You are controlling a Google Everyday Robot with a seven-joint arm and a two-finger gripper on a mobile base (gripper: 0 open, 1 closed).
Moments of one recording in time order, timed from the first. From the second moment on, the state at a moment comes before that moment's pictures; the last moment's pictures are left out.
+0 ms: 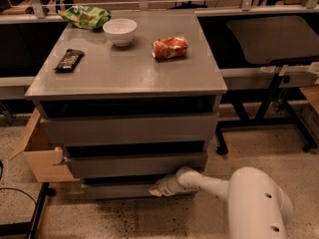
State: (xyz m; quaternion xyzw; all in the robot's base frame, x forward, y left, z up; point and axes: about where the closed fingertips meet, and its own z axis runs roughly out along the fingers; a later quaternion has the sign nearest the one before) arm 0.618 0.024 0.196 -0.46 0.81 0.25 0.26
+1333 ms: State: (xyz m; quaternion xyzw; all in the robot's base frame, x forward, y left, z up) arm 0.620 0.023 0.197 -0.46 0.81 0.25 0.26
